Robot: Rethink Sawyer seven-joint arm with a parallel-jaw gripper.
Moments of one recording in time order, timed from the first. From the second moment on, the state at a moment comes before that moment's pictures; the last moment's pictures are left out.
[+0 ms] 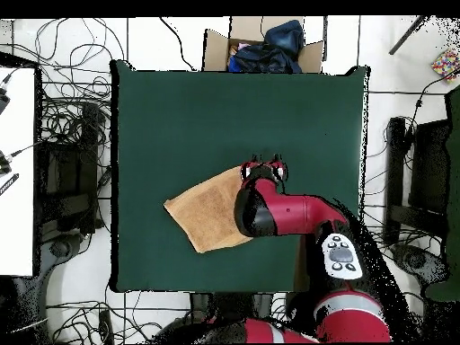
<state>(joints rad) -0.34 -0.56 -0.01 1.71 -0.43 -0.16 1.74</state>
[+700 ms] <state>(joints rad) -0.34 -0.47 0.00 1.71 -0.43 -0.16 1.74</state>
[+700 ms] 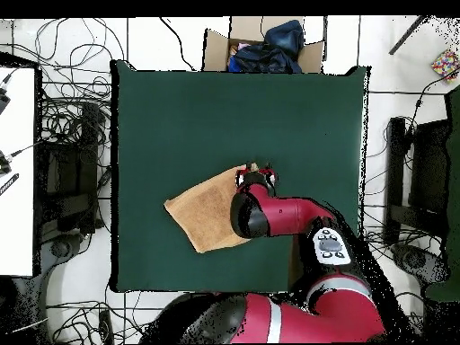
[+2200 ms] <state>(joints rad) -0.39 -0.39 0.11 1.67 -0.50 -0.10 1.74</state>
